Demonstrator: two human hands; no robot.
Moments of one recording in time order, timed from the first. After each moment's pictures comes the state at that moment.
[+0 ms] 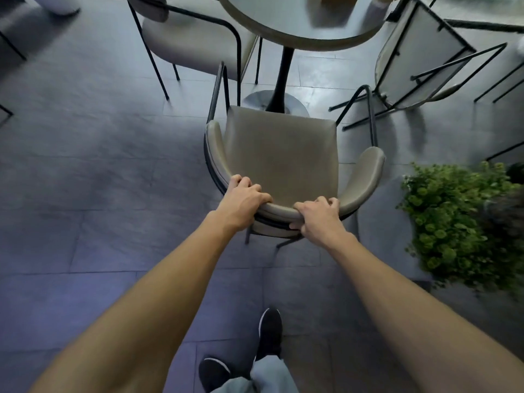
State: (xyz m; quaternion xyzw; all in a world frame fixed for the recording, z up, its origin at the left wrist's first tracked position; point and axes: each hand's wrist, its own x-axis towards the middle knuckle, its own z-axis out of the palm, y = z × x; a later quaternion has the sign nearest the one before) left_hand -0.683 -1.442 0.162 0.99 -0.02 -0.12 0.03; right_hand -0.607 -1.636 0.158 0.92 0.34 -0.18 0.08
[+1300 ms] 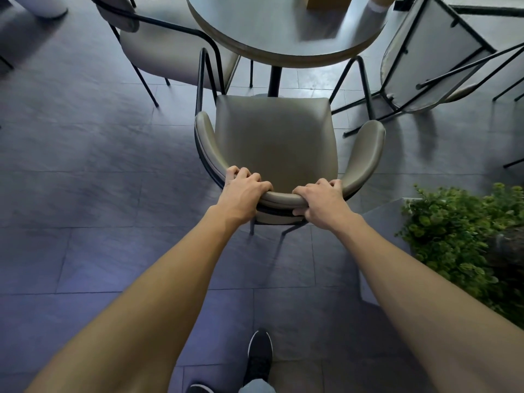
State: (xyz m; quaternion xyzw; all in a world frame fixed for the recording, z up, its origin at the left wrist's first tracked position) left_hand -0.533 -1.440 0.154 0.99 0.04 -0.12 0.07; right_hand -0.432 -1.623 0.154 0.90 0.39 -0.19 0.07
